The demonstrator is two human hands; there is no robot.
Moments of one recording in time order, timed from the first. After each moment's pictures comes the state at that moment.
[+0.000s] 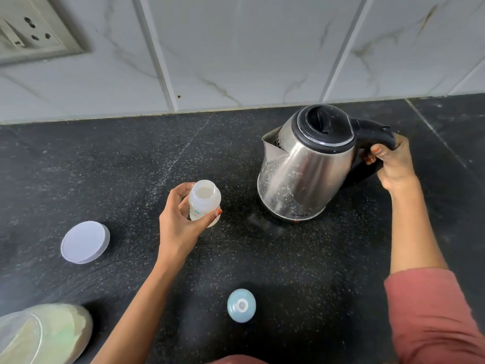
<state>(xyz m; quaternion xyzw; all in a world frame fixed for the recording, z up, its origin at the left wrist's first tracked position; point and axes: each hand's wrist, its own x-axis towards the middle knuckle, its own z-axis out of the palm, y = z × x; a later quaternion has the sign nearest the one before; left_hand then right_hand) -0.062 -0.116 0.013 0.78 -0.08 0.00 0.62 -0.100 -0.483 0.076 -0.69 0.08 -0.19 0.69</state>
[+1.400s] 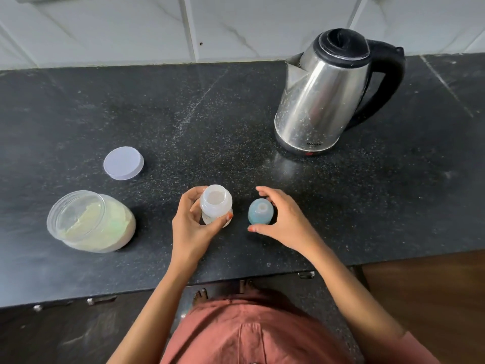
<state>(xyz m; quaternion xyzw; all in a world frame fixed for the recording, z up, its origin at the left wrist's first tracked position) -0.203 -0.049 -0.015 0.73 -0.05 -0.03 0.68 -0.243 -0.233 -0.004 -0.90 0.08 0.08 0.43</state>
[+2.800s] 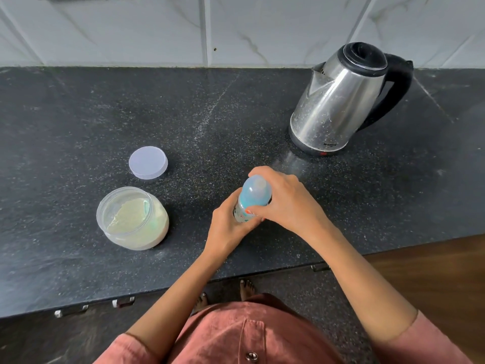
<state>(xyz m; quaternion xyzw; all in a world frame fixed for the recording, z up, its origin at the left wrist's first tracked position) -0.189 -0.022 -0.027 0.75 -0.19 -0.13 0.62 -0.219 -0.143 0.084 -0.95 0.07 0.05 0.29</state>
